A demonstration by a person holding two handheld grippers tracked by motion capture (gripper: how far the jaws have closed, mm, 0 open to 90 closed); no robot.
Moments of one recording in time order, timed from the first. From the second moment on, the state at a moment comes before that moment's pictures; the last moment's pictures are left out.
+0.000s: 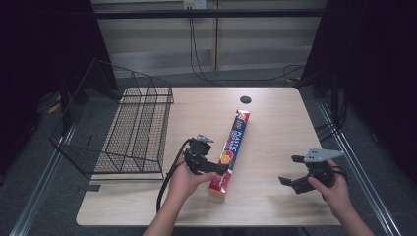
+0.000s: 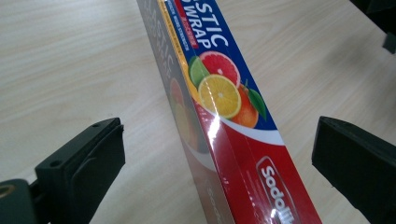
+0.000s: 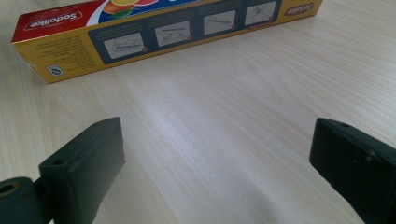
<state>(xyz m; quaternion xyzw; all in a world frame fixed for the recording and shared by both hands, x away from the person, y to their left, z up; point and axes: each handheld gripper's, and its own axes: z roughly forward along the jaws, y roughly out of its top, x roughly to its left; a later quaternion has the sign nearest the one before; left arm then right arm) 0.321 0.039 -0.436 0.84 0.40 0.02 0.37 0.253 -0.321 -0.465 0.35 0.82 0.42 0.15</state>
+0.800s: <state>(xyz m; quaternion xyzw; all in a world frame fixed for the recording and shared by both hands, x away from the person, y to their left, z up) 0.341 0.008 -0.434 0.84 0.39 0.04 0.37 0.256 -0.322 -0.462 0.36 0.81 0.43 0.15</state>
